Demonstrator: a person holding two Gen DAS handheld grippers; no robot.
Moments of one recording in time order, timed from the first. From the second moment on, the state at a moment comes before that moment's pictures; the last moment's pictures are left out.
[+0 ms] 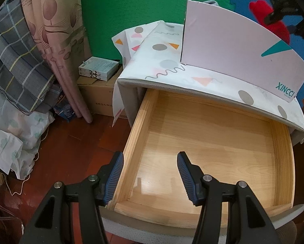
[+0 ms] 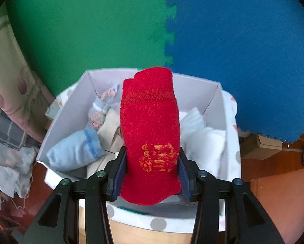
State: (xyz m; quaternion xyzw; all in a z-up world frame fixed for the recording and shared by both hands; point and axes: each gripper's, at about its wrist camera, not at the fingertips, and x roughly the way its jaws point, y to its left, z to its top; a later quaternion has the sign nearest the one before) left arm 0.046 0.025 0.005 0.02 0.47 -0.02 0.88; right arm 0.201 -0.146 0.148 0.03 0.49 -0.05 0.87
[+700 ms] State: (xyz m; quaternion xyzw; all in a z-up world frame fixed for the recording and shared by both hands) left arm 0.046 0.020 0.003 0.03 0.47 -0.02 0.88; right arm 0.126 -0.130 0.161 0.01 0.43 -0.04 0.90
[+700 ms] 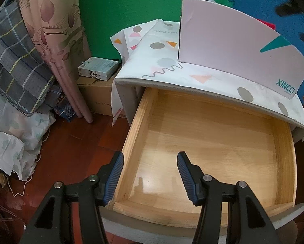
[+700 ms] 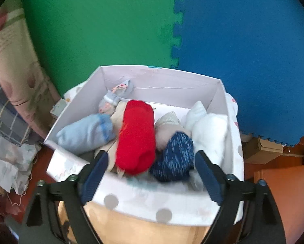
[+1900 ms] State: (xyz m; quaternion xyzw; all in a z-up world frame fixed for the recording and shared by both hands) left arm -0.001 -0.024 0.013 0.10 0.45 -0.08 0.89; right arm -0.057 -0.126 -0.004 0.08 0.46 -0.06 0.88
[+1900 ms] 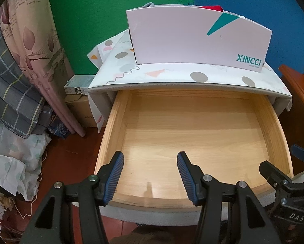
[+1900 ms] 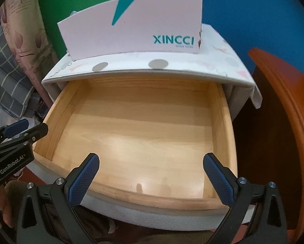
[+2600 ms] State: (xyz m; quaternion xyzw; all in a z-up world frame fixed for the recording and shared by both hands) left arm -0.001 -0.027 0.012 0.10 0.45 -0.08 0.89; right arm -0.058 -0.129 -0.011 0.09 0.47 -0.06 0.88
